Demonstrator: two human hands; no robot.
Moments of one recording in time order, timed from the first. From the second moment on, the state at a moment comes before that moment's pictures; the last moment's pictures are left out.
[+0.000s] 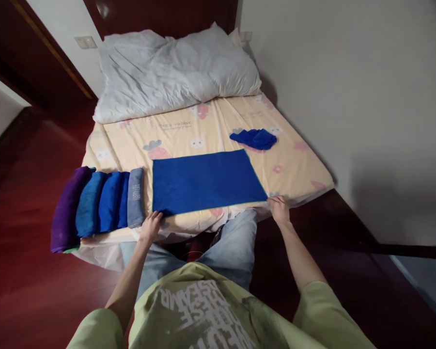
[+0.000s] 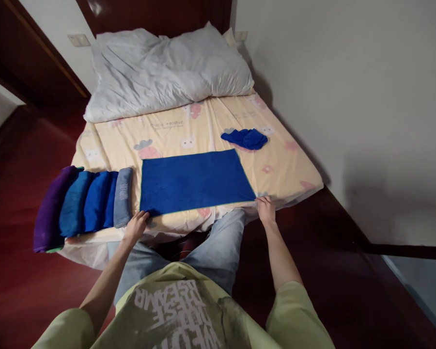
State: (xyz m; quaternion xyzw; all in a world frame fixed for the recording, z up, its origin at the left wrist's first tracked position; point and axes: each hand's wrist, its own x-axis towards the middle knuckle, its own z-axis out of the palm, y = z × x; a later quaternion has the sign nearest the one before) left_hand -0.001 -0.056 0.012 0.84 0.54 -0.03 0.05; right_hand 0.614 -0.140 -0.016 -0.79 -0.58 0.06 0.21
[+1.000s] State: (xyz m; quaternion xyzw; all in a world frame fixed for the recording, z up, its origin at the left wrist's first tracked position) left_hand 0.016 -0.175 -0.027 0.79 0.58 0.13 0.15; right_hand 0.294 -0.116 -0.041 -0.64 -0.14 0.46 0.59
